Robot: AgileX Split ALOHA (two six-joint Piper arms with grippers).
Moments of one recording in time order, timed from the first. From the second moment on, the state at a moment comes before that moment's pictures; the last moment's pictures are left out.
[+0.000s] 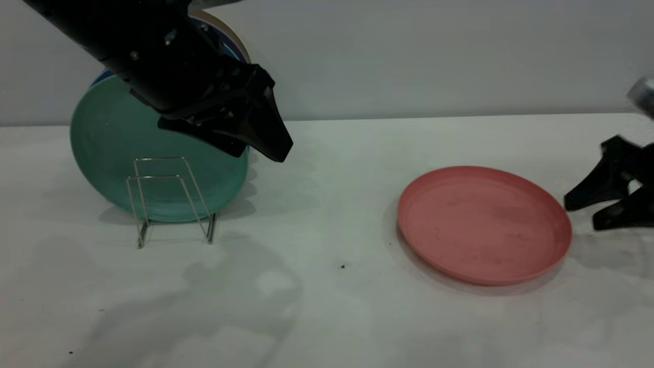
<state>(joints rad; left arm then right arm) -0.41 1.77 -1.05 -0.66 0.41 0.61 -0.27 2.26 -1.11 1.31 0.66 -1.23</state>
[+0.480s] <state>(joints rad) -0.41 1.77 -1.05 -0.68 0.38 0.61 -0.20 2.38 -1.16 1.36 0.69 -1.26</state>
